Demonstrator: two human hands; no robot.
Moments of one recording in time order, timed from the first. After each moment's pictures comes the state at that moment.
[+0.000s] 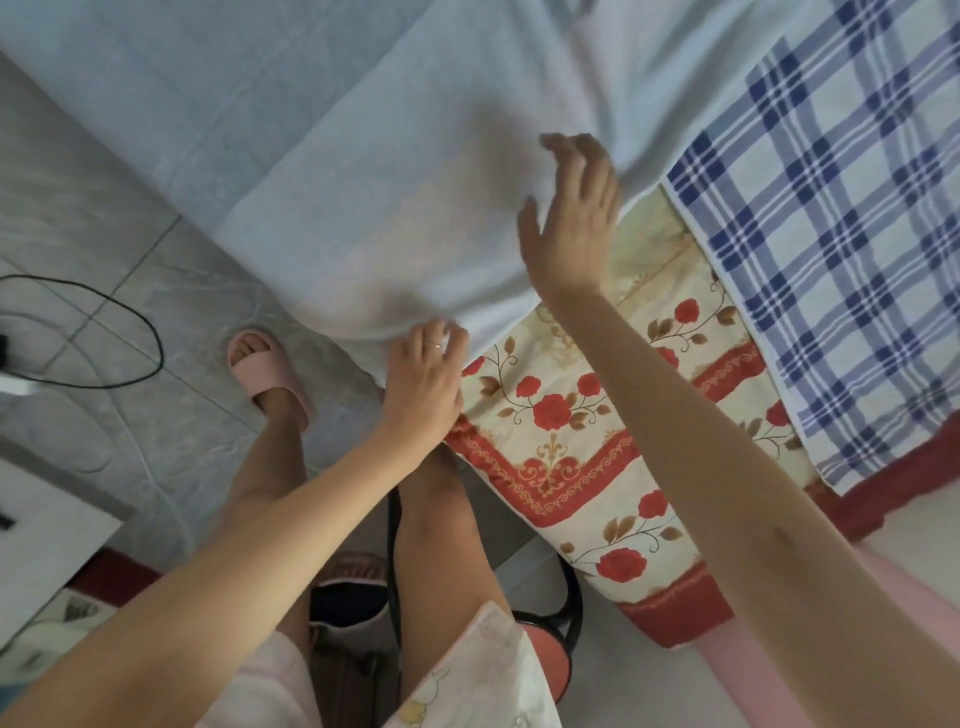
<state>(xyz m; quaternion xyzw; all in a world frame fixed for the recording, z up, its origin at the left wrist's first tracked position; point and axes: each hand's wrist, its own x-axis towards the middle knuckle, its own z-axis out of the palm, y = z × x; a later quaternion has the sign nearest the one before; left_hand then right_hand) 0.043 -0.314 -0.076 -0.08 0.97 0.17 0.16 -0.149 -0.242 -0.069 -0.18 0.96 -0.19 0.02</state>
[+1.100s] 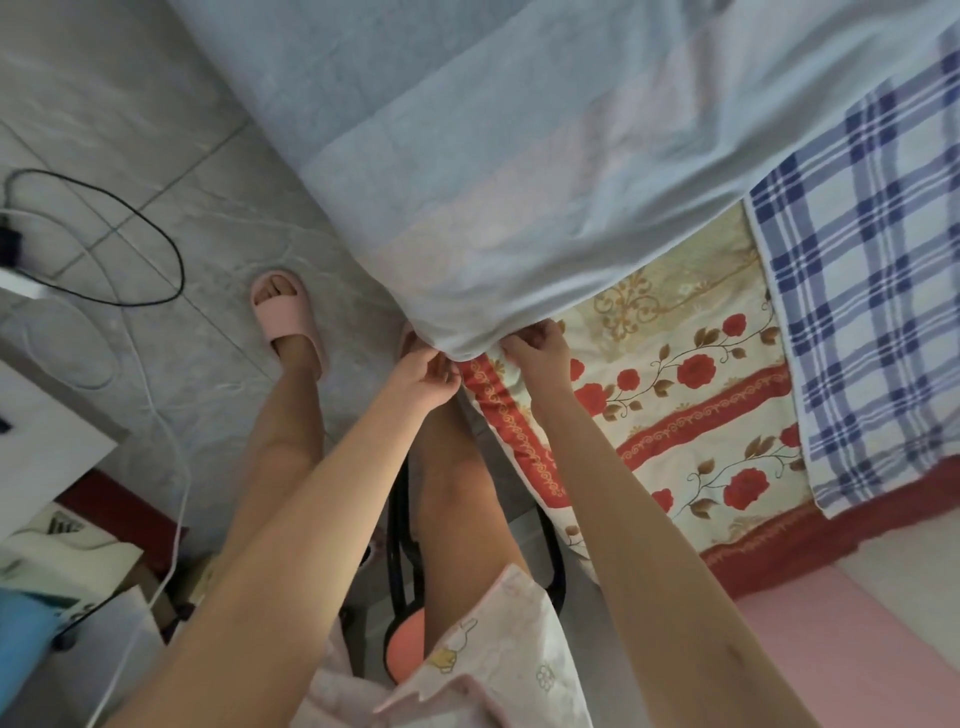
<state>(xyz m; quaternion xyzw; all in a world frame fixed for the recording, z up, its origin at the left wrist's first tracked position) 0.077 -0.346 -0.101 -0.73 -0.12 0.66 0.10 -0.005 -0.241 -0.061 0.25 0.77 -0.40 0.43</state>
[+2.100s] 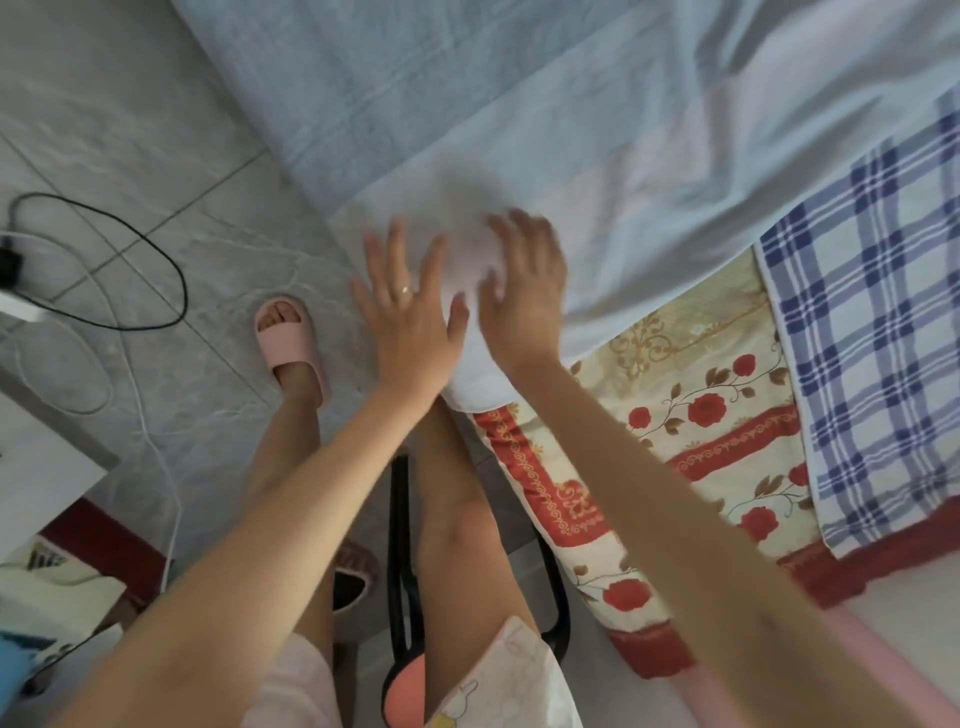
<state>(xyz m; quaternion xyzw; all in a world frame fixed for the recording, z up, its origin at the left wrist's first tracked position) 0.047 -0.394 -0.084 -0.37 0.88 0.29 0.08 -0.039 -0.330 -0.067 -0.31 0.92 -0.21 0.16</state>
